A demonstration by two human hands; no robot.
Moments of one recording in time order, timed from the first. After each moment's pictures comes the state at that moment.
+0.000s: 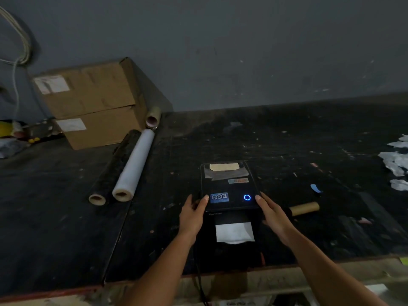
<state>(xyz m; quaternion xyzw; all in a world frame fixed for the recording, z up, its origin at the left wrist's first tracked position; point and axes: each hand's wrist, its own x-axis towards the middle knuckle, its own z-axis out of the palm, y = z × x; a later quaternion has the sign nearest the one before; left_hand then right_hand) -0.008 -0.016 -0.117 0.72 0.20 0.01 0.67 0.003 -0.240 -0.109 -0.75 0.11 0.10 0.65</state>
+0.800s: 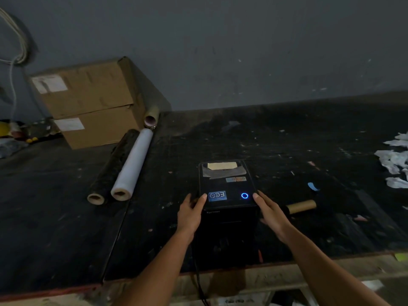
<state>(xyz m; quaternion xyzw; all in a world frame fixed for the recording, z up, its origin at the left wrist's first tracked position) -0.005 -0.013 -0.119 0.72 0.20 0.00 0.66 -0.002 -0.240 -0.099 -0.73 0.10 0.11 0.66</state>
